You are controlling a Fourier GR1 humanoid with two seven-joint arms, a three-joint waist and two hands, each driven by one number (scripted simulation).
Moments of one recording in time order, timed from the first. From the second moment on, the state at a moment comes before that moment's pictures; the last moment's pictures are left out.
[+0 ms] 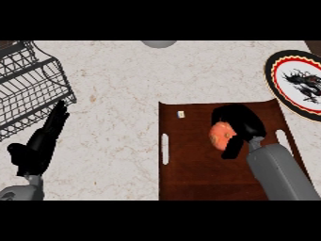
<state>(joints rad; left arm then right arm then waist) -0.06 0.23 0.05 -1.34 0.03 -0.04 -0.13 -0.38 -0.21 0.21 -1.15 0.87 0.19 0.04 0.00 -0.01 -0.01</state>
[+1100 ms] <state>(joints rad) -0.04 0.24 0.07 -1.36 0.04 -0.05 -0.12 -0.15 -1.00 -0.62 -0.63 0.51 0.03 -0.64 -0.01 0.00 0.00</state>
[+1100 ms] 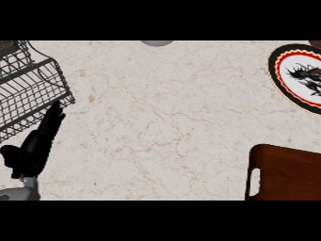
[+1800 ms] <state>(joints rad) -0.08 0.23 0.07 -1.31 0.02 -0.07 -0.13 -0.43 -1.07 -0.59 -0.46 0.50 0.00 -0.69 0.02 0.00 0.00</state>
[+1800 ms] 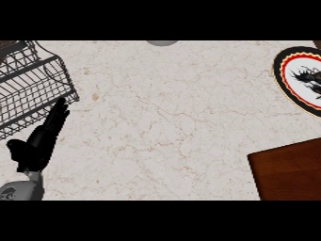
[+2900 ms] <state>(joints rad) -0.10 0.22 0.08 -1.32 0.01 -0.09 -0.12 -0.86 -0.77 -0.40 -0.30 0.62 -0.12 -0.46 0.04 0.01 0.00</state>
